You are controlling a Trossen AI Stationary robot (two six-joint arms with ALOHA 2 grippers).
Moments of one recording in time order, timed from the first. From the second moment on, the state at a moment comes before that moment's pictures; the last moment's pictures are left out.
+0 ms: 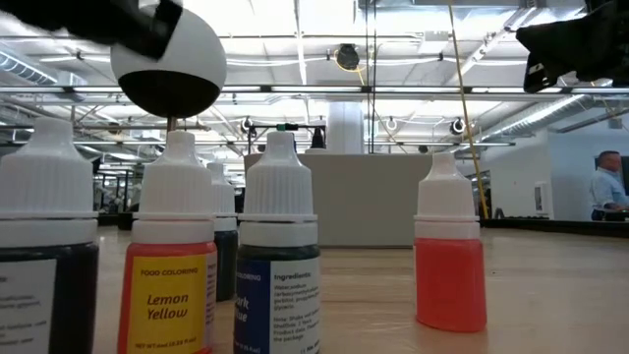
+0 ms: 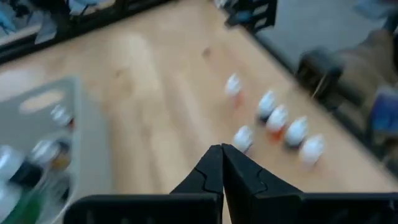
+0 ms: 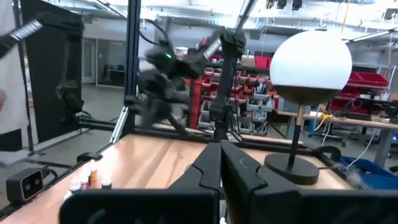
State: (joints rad) left arm -0.66 1.44 0.75 0.14 -0.32 -0.02; right arm 0.36 0.08 0.02 0.25 0.26 -0.14
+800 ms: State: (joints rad) left arm -0.78 2.03 1.50 -0.49 -0.33 -0.64; right arm 0.36 0.08 0.02 0.23 0.23 -0.17
